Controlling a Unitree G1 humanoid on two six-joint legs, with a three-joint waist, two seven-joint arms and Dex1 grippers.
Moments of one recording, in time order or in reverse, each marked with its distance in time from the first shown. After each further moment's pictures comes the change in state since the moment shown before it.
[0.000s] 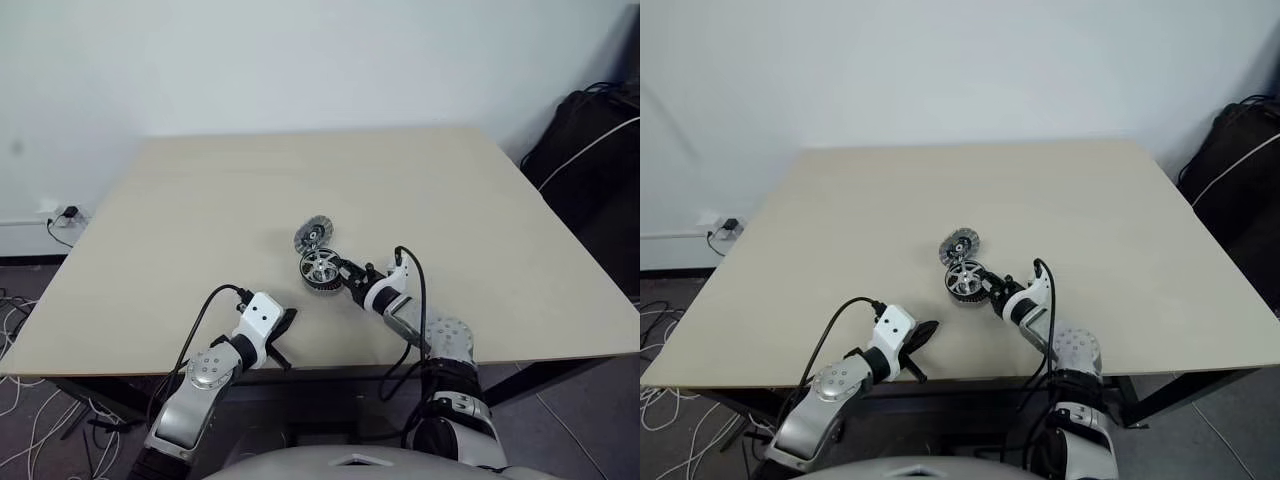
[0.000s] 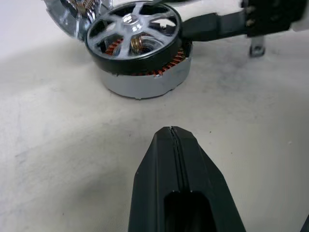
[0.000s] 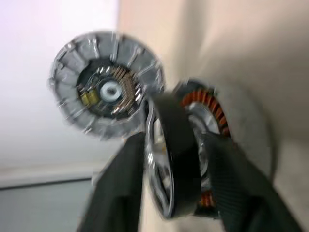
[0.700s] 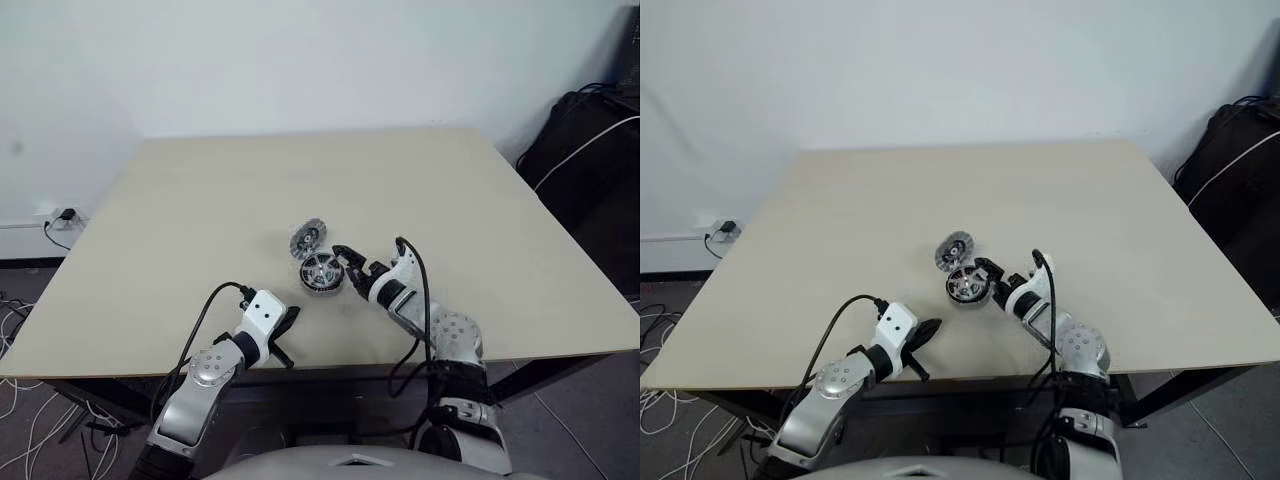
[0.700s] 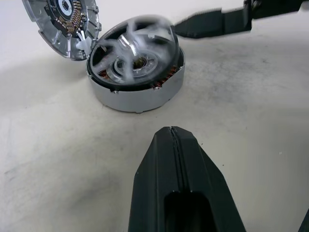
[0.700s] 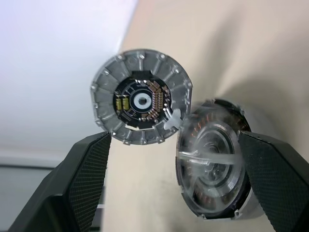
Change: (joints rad) left arm -0.012 -0.012 -0.001 0.004 0.000 0.000 -0.012; right arm 0.050 -0.037 0.136 -0.219 -0.085 0.000 0.029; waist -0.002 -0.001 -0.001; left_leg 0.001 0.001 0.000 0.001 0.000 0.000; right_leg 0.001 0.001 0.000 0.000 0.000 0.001
